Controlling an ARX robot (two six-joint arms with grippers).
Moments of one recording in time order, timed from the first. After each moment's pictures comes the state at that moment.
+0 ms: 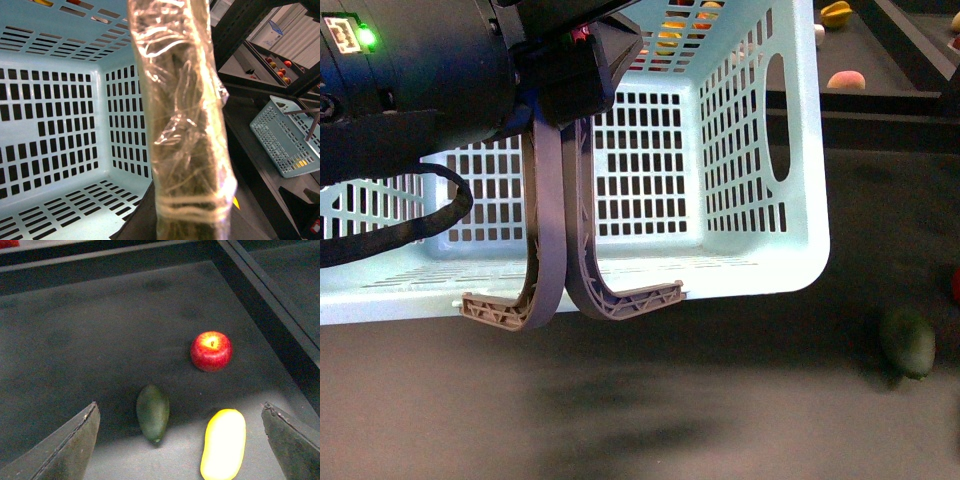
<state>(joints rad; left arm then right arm) -0.49 1.57 0.56 0.89 0.08 -0.41 -0.24 1.68 0.13 1.10 0.01 0.05</state>
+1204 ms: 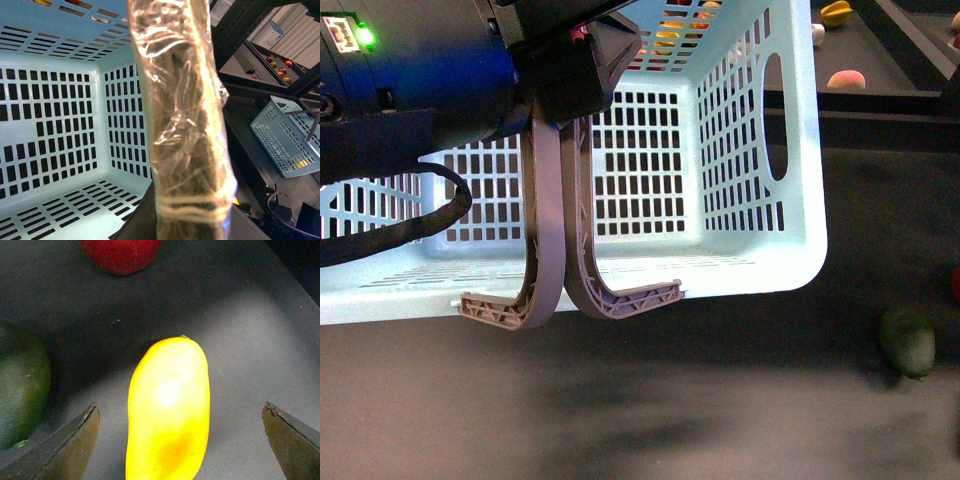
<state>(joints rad) -0.49 1.57 0.56 0.89 0.08 -0.41 -0.45 2.58 0.59 1.23 0.06 0.05</state>
